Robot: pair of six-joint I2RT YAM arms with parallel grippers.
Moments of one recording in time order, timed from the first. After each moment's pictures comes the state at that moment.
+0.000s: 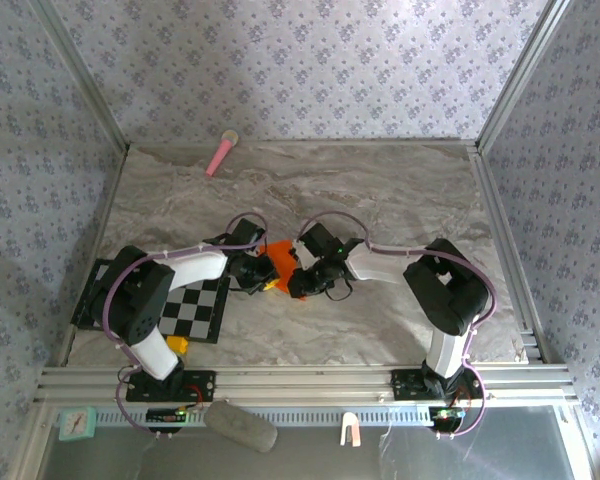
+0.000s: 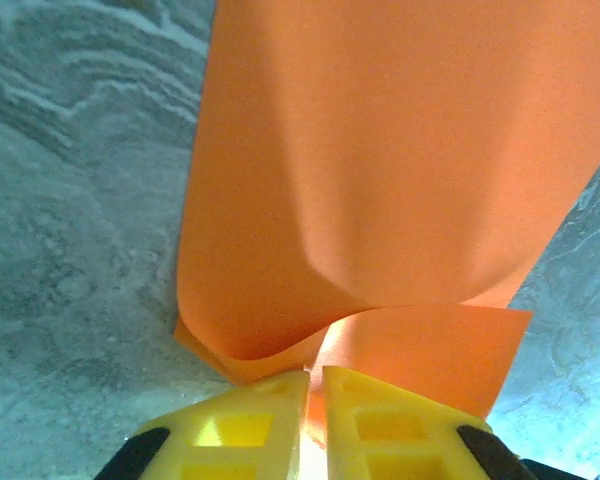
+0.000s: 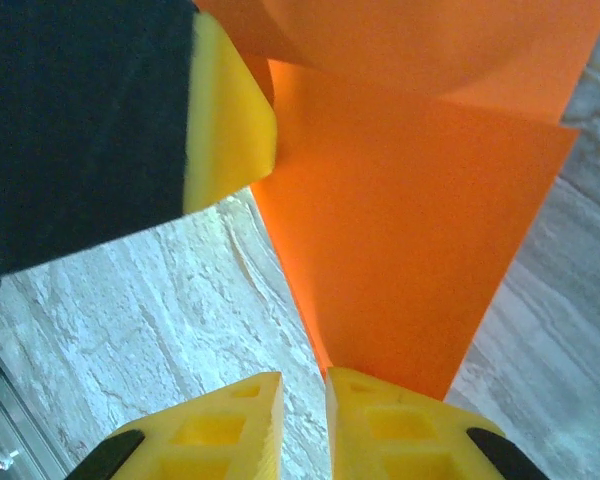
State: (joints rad) left arm -0.58 1.66 0.83 -0.31 0.33 -1.15; right arm 0.78 1.79 1.00 -0.32 -0.45 0.43
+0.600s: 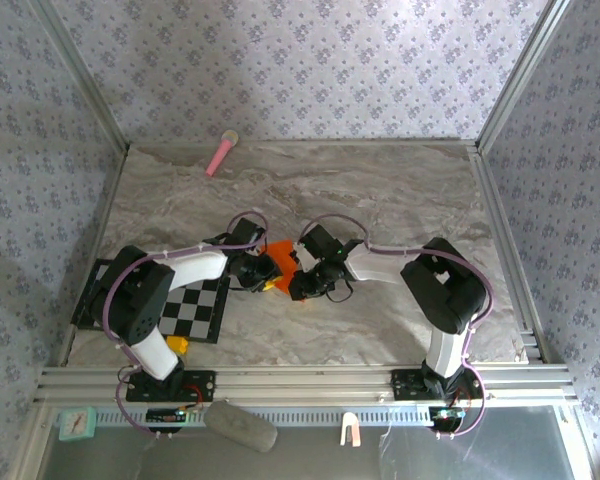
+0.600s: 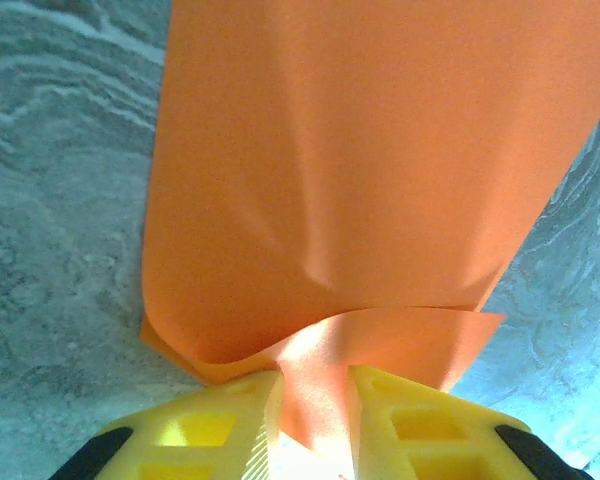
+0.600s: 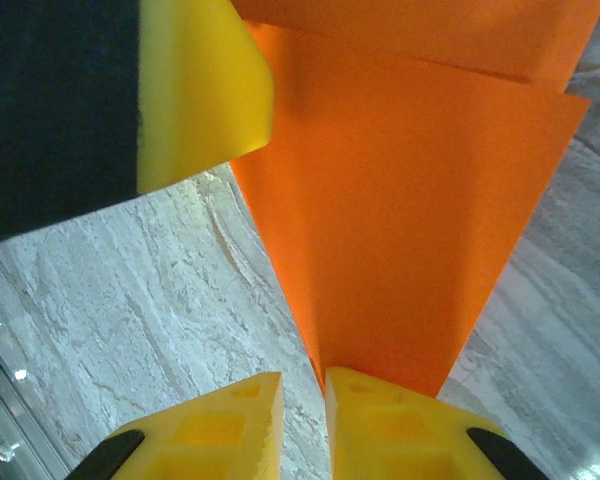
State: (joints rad) left arm -0.58 1.66 0.83 -0.29 0.34 -1.14; right arm 0.78 1.81 1.00 -0.32 -0.47 0.44
